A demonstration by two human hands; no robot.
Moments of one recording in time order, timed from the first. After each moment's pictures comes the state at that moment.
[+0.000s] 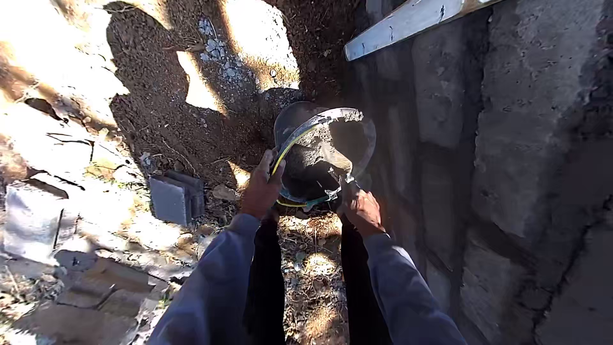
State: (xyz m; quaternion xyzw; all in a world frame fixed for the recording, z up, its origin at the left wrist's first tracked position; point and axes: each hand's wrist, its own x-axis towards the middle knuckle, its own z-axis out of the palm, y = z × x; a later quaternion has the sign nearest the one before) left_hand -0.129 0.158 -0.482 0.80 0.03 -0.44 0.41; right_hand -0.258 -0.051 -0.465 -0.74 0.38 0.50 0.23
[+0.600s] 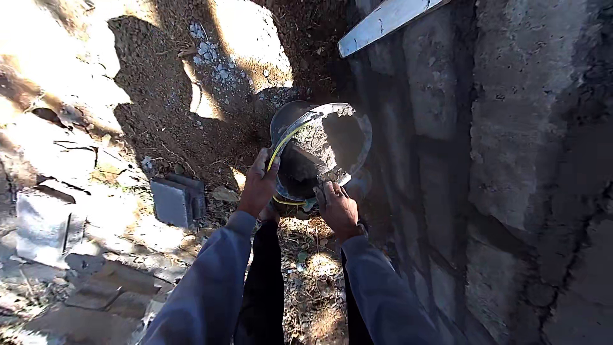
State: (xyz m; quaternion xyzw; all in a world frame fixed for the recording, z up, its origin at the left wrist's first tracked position) left_hand -0.131 0.149 -0.481 0.79 0.05 -0.43 0.43; right_hand -0.287 -0.011 -0.481 -0.87 0.26 0.33 0.25
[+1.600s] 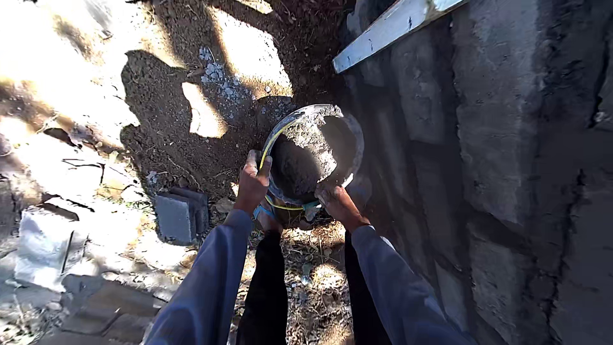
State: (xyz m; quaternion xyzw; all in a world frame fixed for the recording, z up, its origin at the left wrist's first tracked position) left_hand -0.109 0.165 -0.500 0.82 0.06 -0.40 0.40; right_hand -0.258 -0.035 -0.493 -0.71 0.30 0.37 0.52
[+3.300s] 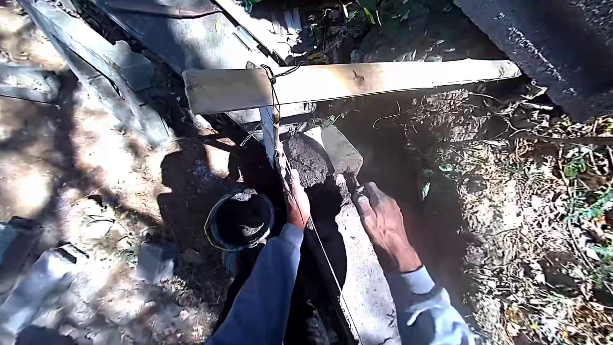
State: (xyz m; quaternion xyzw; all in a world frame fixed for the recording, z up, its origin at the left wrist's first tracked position) left_hand -0.148 -0.257 -0.146 0.68 0.19 -0.19 0.68; right_hand -0.228 -0.398 -0.051 -0.90 0.29 0.12 0.30
